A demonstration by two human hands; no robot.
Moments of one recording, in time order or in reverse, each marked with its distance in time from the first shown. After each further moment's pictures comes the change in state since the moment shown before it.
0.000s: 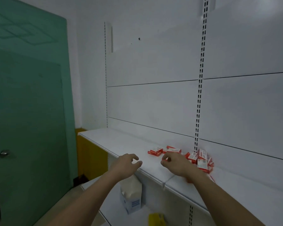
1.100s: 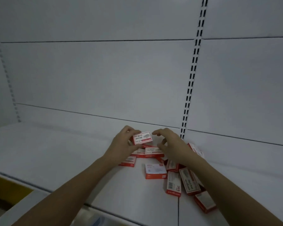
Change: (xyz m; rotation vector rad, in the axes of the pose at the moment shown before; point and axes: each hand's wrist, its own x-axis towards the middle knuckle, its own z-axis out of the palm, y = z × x) left_hand 0.283 0.011 0.103 -0.421 0.027 0.733; right_hand 0.161 0.096 0.002 -0.128 0.367 0.151
